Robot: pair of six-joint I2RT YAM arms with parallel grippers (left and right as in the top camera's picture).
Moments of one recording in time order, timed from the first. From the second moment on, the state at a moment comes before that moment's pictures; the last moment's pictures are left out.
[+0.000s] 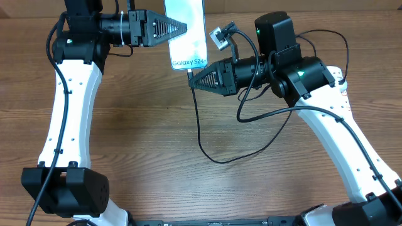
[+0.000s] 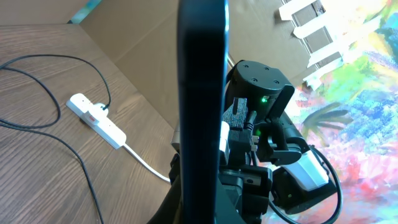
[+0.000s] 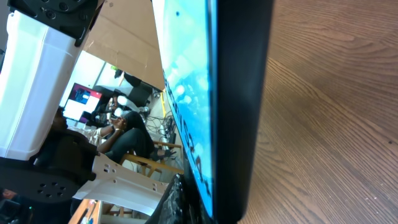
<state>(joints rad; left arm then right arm) -0.03 1.77 1.80 -0.43 1.51 -0.52 0.41 1.60 1.61 -0.68 -1.08 0.31</state>
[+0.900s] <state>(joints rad) -0.02 1.77 1.80 -0.42 1.50 -0.57 0.41 1.60 1.61 -0.64 -1.08 0.33</state>
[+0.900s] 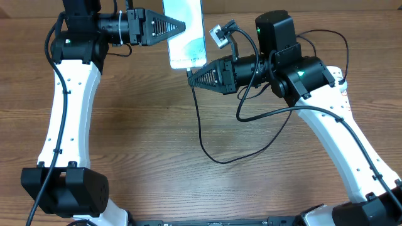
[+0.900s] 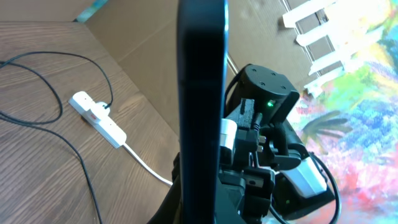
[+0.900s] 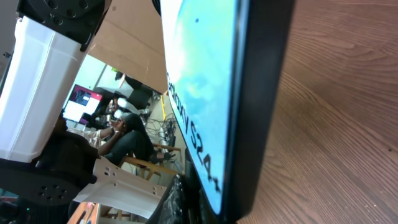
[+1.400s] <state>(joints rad) -0.03 1.77 1.80 -0.36 1.48 -0.65 0.41 1.60 1.61 -0.62 -1.08 0.33</state>
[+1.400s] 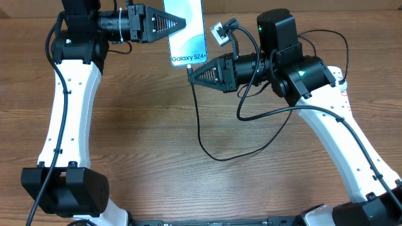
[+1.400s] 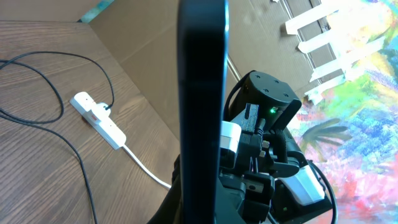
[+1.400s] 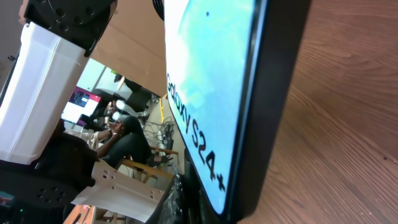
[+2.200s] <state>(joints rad) -0.03 1.77 1.80 -0.33 1.46 -0.68 0.41 1.60 1.61 -0.59 -1.06 0.36</state>
